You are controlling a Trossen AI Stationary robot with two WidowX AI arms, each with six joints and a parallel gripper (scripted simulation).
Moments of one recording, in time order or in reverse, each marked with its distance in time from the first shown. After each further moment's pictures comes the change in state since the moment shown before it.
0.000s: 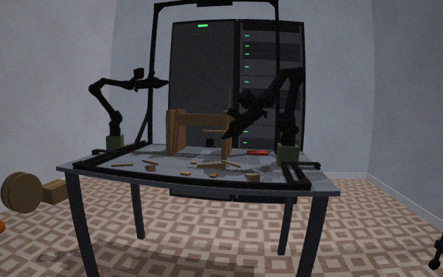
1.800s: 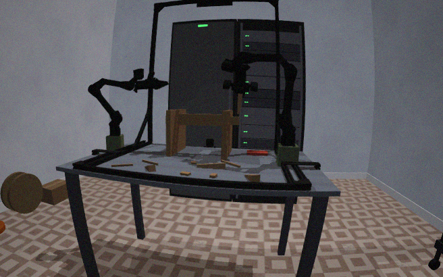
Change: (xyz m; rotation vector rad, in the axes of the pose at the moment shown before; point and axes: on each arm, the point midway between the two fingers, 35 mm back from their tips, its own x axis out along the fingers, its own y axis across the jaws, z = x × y) left arm -0.146 -0.284 0.131 -1.688 1.164 0.116; right arm -0.003 0.001 -0.006 -0.012 0.012 0.001
